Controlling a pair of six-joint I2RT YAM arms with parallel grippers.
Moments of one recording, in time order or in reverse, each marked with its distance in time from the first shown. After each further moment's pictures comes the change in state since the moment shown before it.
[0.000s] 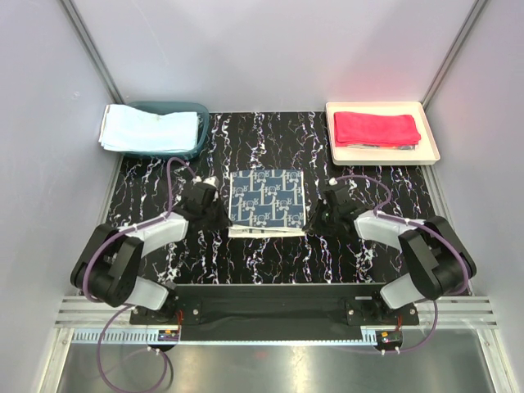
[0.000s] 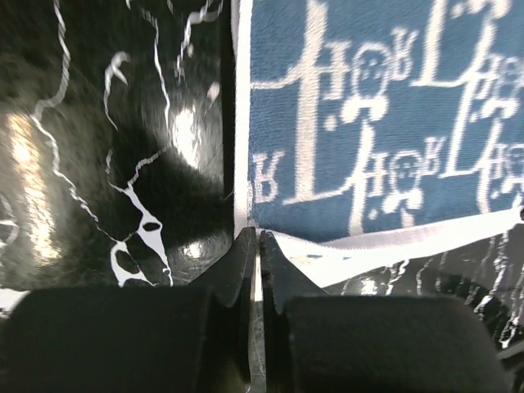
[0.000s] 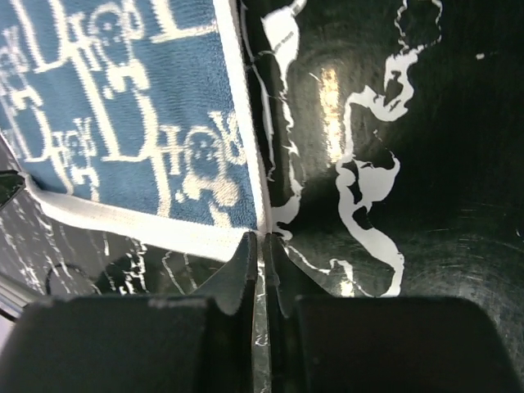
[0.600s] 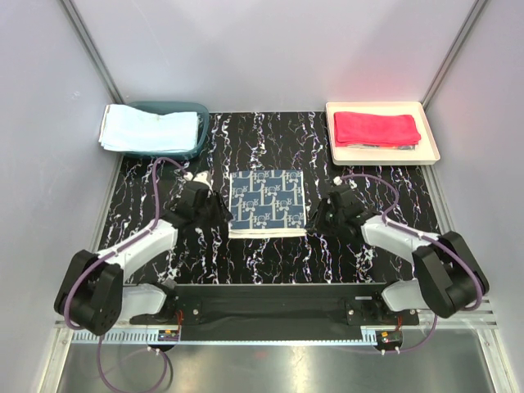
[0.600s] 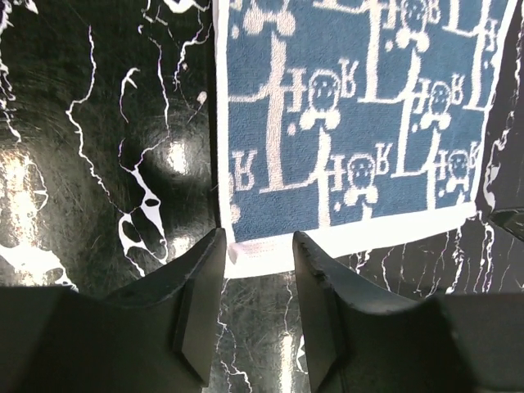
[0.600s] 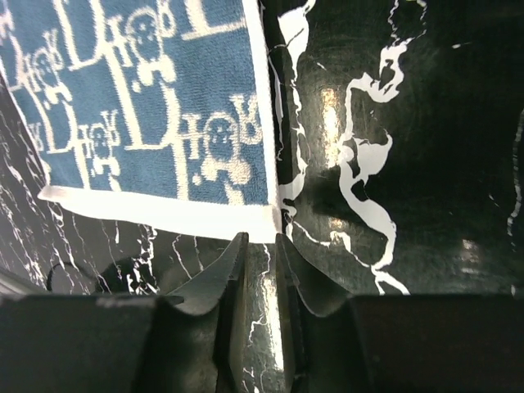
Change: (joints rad) left arm -0.012 -0.183 -0.026 -0.058 -0.044 -0.026; right arm 0.005 -0.099 -0.035 -0.024 0.024 -0.010
